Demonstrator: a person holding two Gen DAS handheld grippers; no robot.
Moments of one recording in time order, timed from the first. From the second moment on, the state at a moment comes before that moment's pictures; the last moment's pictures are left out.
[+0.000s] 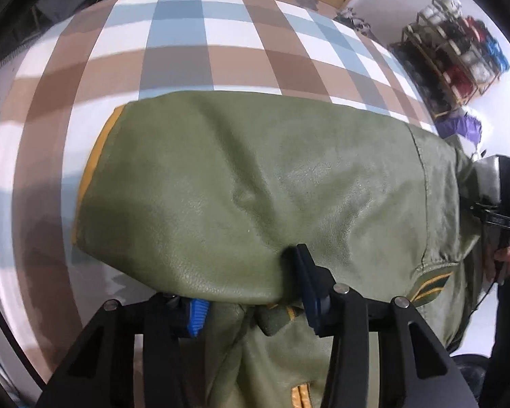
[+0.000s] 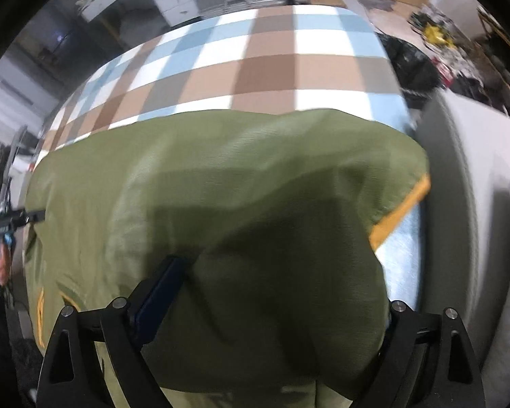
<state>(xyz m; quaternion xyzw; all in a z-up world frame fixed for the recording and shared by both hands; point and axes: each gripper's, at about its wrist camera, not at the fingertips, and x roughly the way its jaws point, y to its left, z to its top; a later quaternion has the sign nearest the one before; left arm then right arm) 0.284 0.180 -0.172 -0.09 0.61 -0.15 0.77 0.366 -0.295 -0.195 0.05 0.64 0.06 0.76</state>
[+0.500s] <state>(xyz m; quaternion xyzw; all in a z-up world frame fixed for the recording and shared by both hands) 0.321 0.230 -0.174 -0.04 0.56 -0.07 0.83 0.431 -0.248 -0.206 0.00 0.59 0.07 0.80</state>
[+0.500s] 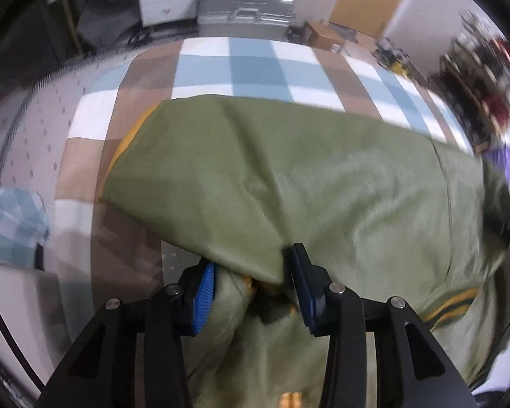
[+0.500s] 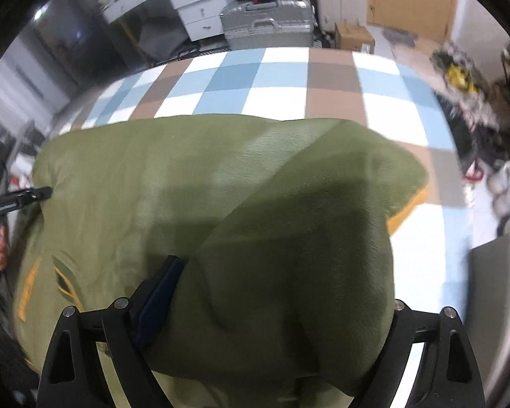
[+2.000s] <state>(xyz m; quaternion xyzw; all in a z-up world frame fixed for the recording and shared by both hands) 0.013 0.217 -0.190 -0.19 0.44 -0.17 0.86 -0.008 -0.097 -0.073 0.03 0.06 0.07 1.00</state>
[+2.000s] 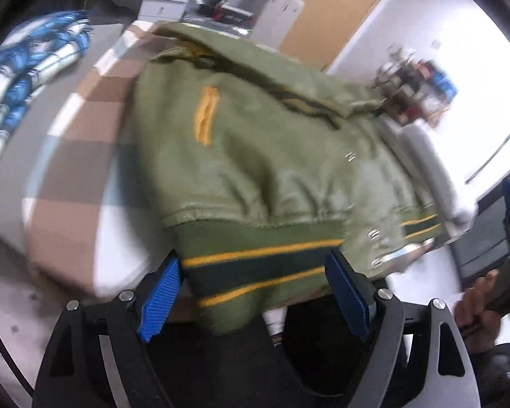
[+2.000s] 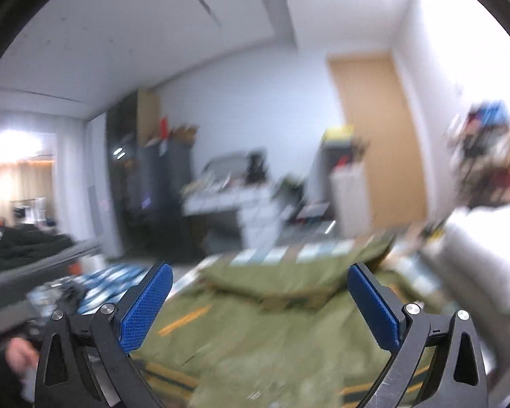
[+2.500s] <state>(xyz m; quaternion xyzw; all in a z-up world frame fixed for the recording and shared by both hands) 0.029 0.215 -0.171 -0.29 0.34 -0.32 0.84 -0.001 -0.089 -0.075 0.07 0.03 0.03 1.00</state>
